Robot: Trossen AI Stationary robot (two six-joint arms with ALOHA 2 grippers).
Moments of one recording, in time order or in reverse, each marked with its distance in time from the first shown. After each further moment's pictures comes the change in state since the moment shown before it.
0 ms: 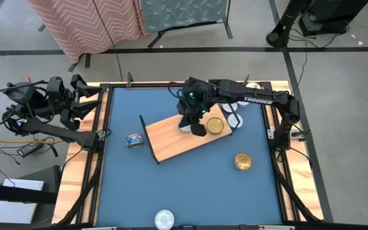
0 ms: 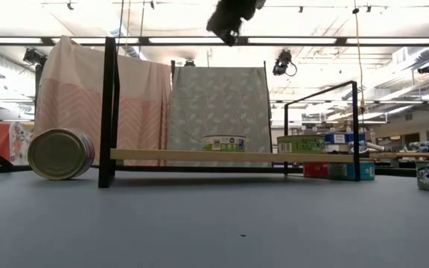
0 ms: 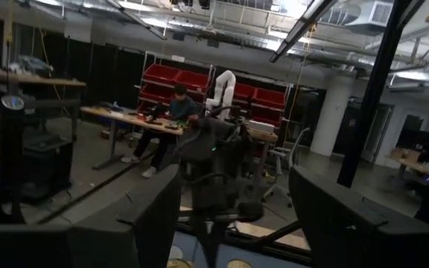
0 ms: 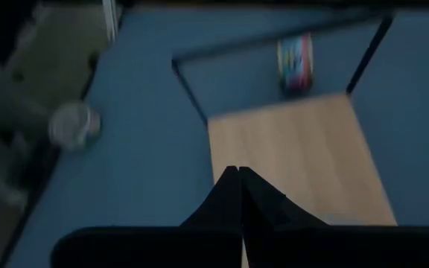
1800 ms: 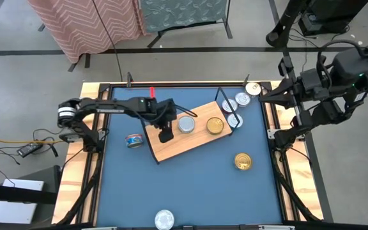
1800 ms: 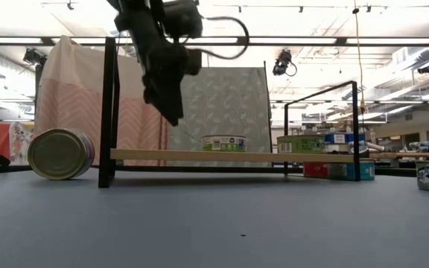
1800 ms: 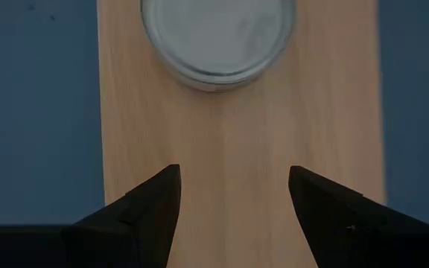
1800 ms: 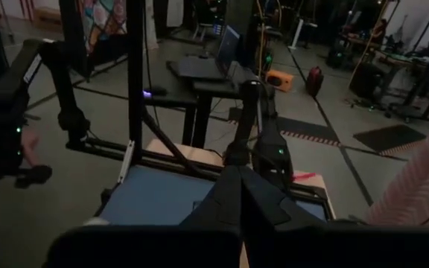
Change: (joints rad) left arm 0.352 1.122 0.067 -0.289 0.342 0.020; right arm 0.416 -0.535 0.446 -0.266 0.562 0.092
